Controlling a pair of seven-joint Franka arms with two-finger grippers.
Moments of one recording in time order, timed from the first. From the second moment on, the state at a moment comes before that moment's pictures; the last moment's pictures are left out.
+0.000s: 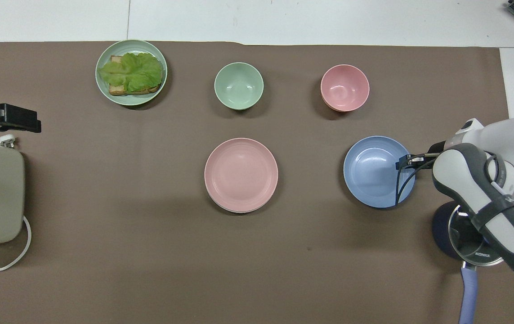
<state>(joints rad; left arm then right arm) 0.02 0.01 -0.08 -1.57 -0.01 1.68 -0.07 -0.17 0.27 0.04 -2.07 0.29 2.27 -0.32</state>
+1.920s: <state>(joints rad) 0.02 -0.01 -0.08 -1.57 -0.01 1.63 -0.04 0.43 0.26 0.07 -2.01 0.30 2.44 0.32</state>
